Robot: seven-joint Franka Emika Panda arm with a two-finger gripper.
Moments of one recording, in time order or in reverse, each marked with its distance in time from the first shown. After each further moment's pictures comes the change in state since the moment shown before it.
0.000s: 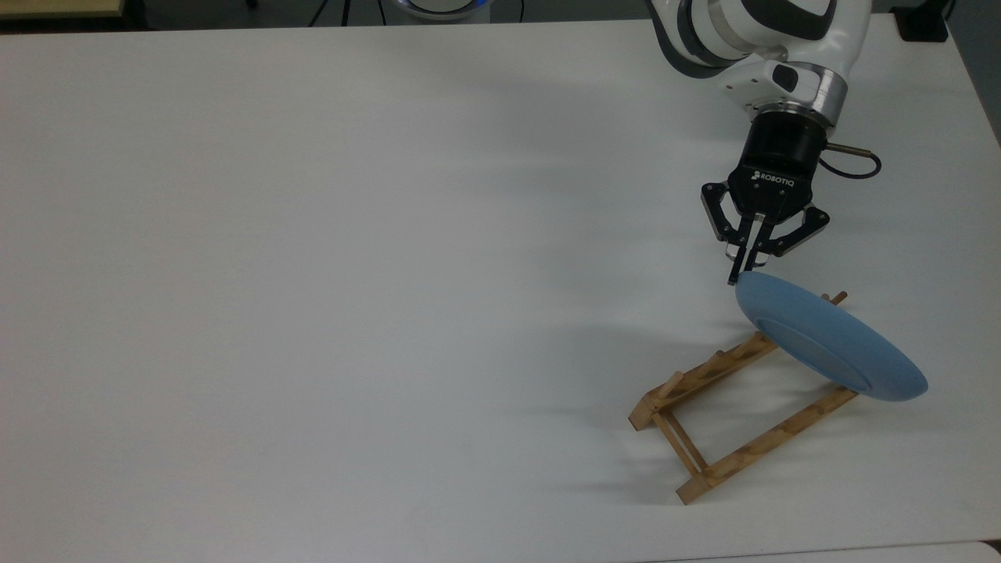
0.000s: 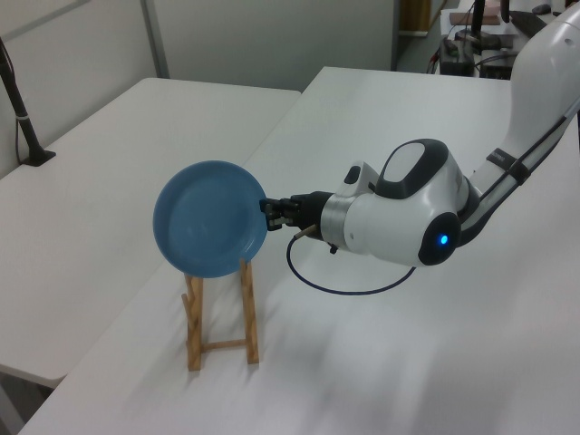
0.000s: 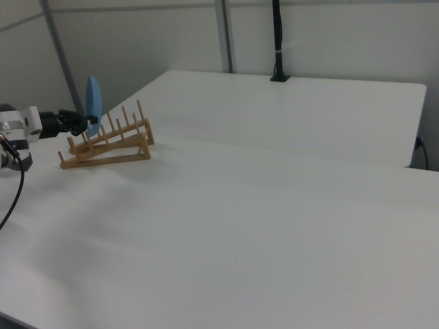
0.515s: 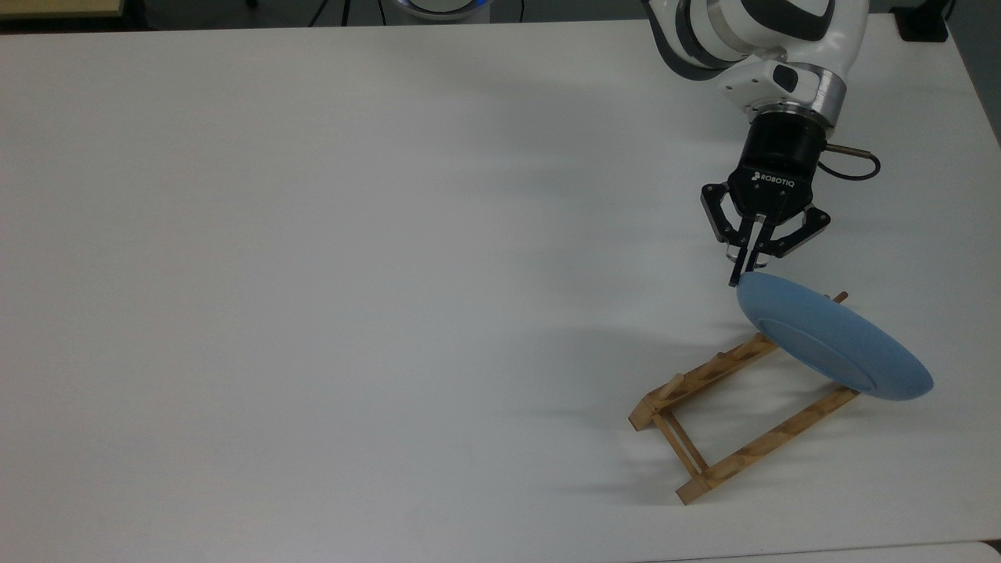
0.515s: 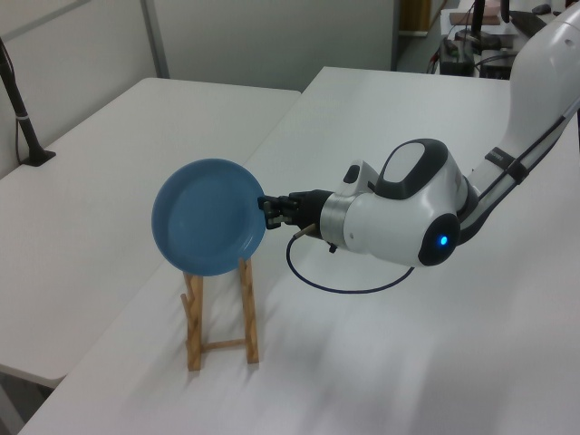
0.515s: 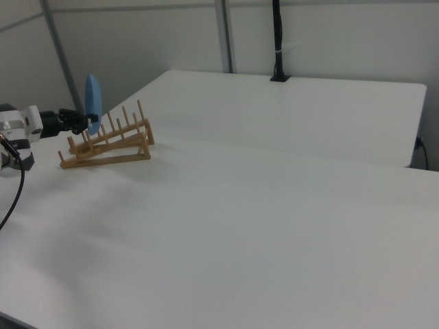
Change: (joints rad) arm -0.001 0.001 -0.003 0.000 -0.027 0.000 -0.002
